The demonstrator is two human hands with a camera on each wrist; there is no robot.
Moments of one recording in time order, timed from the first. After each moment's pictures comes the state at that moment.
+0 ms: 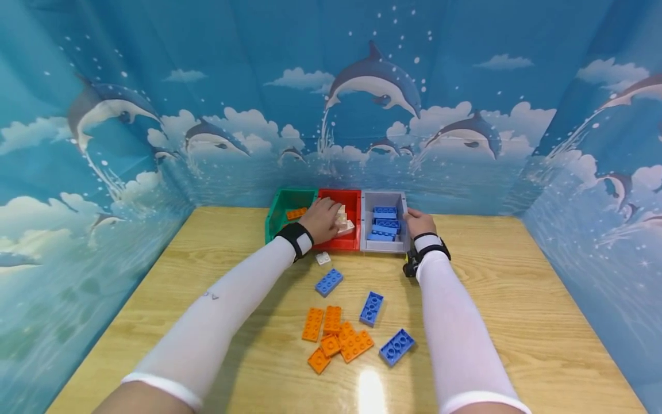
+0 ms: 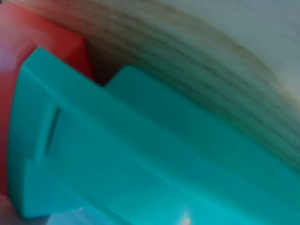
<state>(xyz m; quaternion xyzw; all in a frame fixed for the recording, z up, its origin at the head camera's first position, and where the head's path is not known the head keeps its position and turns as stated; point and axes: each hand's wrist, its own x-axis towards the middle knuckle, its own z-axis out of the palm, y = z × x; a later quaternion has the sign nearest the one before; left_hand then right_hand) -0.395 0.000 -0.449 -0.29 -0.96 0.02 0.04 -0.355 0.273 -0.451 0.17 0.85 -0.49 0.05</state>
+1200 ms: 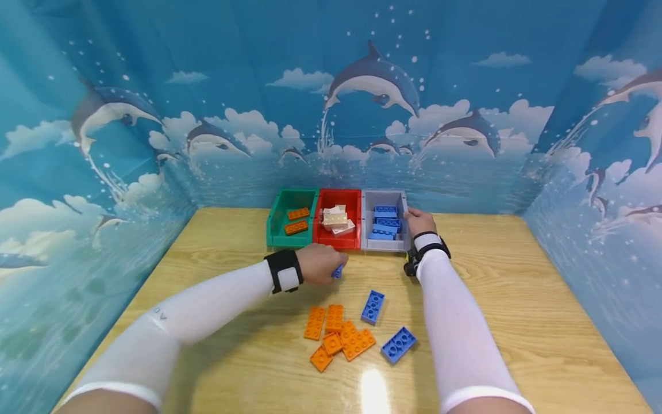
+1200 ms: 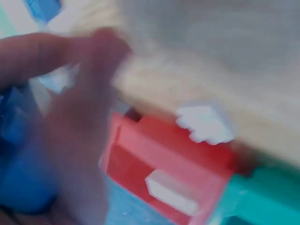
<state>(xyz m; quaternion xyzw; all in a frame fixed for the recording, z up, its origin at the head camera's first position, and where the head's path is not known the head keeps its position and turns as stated) -0.283 0.003 -0.411 -0.38 -0.91 0.03 -0.17 -0.357 0.276 -0.456 0.16 0.85 -0.50 0.04</state>
